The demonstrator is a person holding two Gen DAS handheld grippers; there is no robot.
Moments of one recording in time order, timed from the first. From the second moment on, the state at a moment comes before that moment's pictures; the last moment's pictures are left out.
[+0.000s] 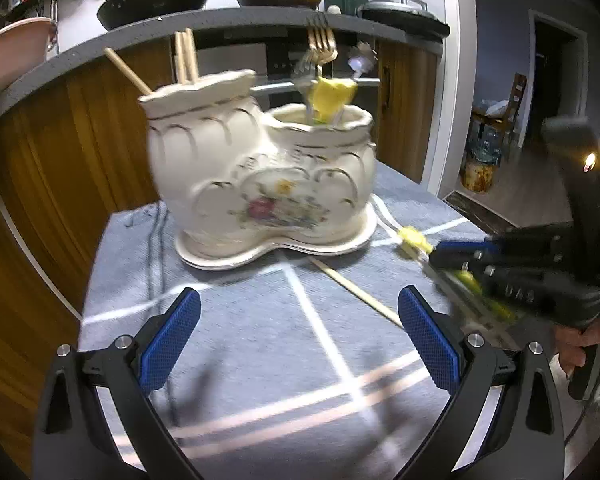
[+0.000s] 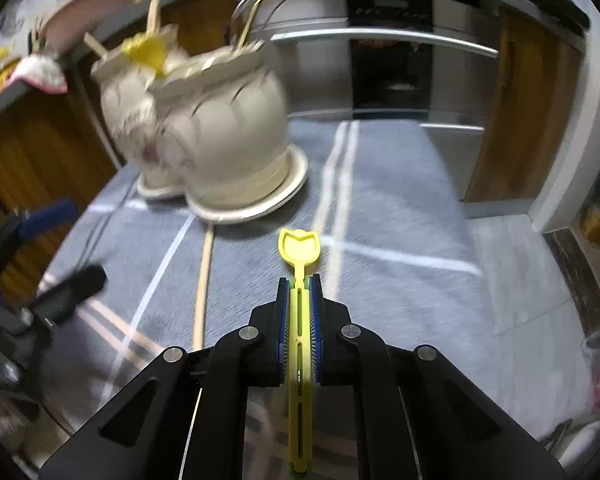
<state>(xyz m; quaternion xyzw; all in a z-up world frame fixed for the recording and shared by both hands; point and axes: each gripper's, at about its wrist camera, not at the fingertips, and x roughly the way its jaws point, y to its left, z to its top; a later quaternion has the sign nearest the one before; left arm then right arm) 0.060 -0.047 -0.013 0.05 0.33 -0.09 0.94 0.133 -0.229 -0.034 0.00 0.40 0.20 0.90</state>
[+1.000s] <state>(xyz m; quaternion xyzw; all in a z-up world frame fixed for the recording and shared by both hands) 0.093 -0.129 -0.048 0.04 0.43 -0.02 0.90 0.127 -0.282 -0.023 0.06 0.37 0.20 0.91</state>
